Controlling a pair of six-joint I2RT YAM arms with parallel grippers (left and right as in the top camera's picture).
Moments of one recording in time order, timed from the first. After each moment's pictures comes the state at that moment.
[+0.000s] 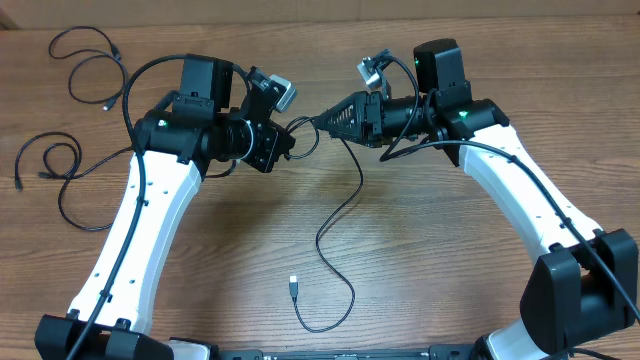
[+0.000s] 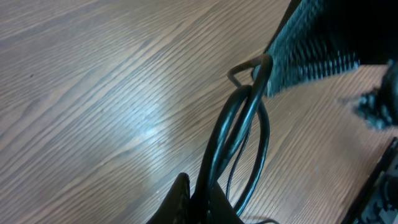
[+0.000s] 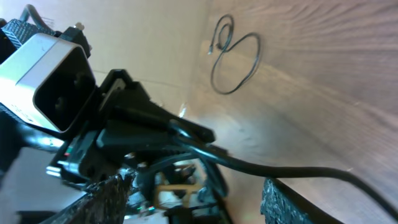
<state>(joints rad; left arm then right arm) -0.21 1.54 1.43 -0.93 0.52 0.21 0.31 1.73 1.37 -0.38 -1.10 0.55</state>
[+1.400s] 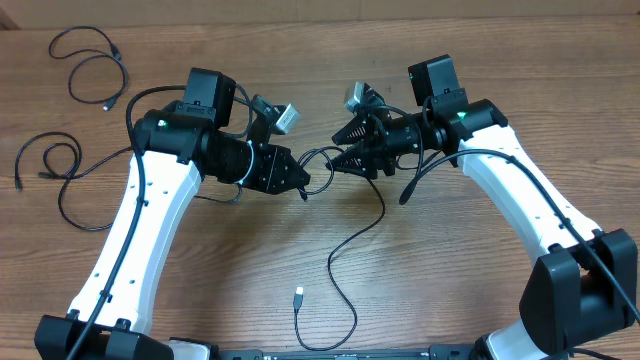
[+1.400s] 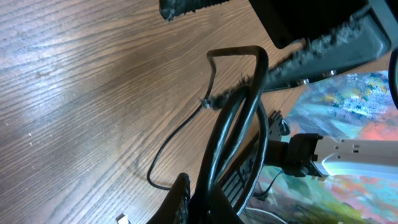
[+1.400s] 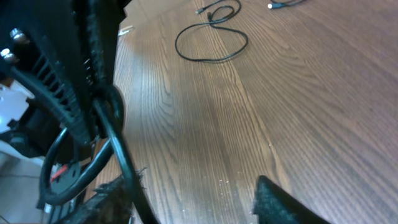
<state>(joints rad) -0.21 1.54 1.43 -1.19 0.80 0.05 0.32 1.73 1.37 -0.66 -1.05 -0.58</state>
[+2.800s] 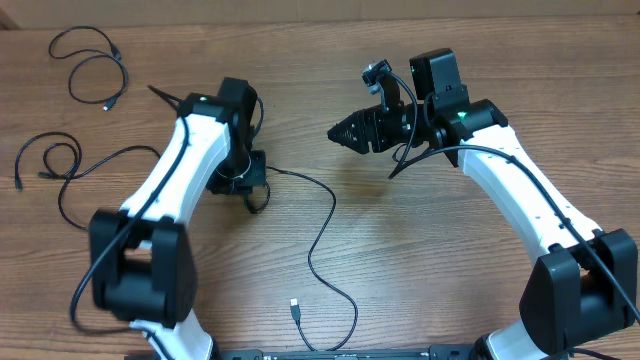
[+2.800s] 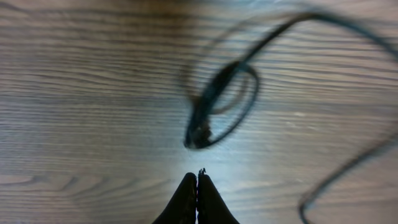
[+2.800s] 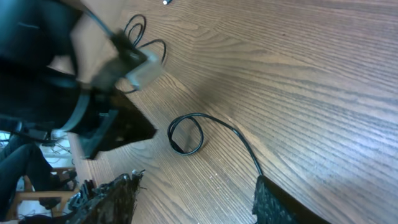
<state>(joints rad) -0.20 1.84 1.43 -1.20 0.02 -0.26 0.32 1.73 1.37 -0.54 -0.77 0.11</state>
